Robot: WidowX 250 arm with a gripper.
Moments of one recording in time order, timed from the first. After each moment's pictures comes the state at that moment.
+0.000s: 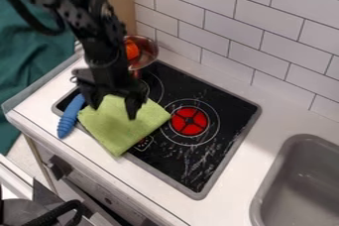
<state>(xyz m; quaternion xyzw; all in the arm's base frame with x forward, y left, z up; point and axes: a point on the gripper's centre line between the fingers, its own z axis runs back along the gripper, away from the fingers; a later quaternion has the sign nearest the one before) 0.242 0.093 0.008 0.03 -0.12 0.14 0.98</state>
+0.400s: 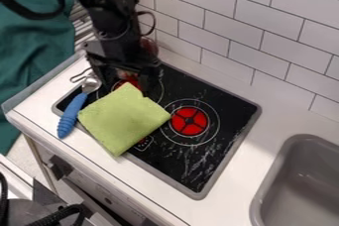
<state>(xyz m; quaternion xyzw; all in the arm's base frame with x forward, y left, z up) 0.253 0.075 0.048 0.03 -0.15 0.12 0.98</state>
